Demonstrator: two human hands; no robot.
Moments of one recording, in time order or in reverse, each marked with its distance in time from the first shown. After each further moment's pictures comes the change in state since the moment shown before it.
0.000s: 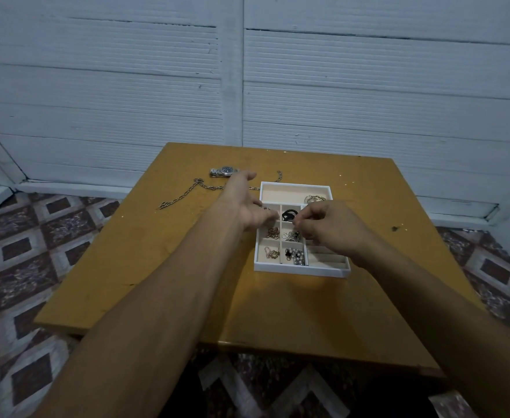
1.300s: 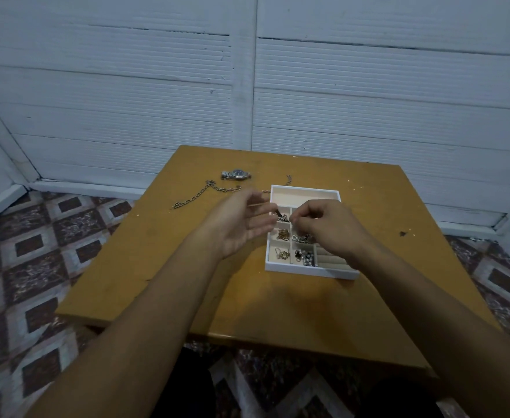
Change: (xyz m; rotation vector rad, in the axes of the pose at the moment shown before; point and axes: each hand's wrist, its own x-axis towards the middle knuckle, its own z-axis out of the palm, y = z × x) left_hand -0.062 -0.009 -0.035 0.395 -0.057 0.236; right_hand -0.012 -0.027 0.014 0.073 0.021 -0.049
